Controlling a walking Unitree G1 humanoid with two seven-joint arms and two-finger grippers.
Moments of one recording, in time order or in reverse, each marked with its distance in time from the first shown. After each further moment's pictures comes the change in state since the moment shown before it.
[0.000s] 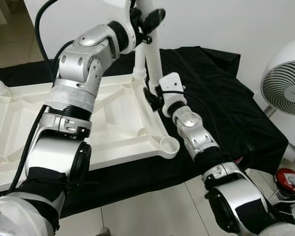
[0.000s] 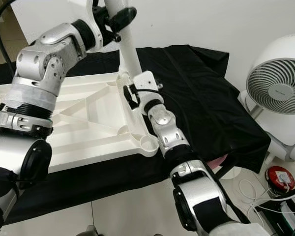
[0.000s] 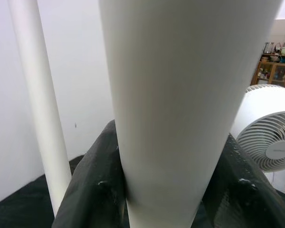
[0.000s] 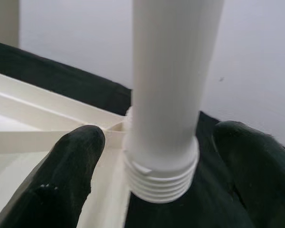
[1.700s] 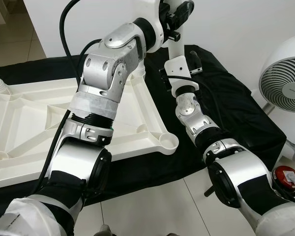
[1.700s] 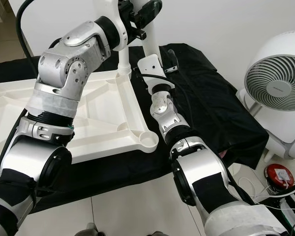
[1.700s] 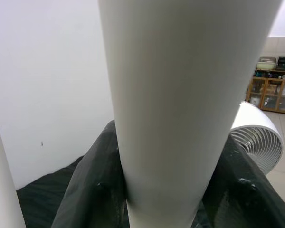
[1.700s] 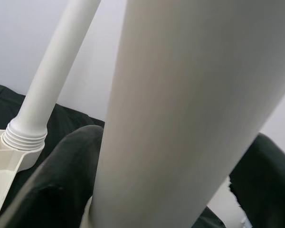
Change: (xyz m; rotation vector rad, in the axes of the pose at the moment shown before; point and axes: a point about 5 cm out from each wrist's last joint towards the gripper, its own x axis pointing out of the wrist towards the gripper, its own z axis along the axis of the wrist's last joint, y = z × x) left arm 0.011 -0.042 0.012 -0.041 -0.071 -0.025; right arm 0.018 -0.025 0.011 -0.232 -0.042 -0.342
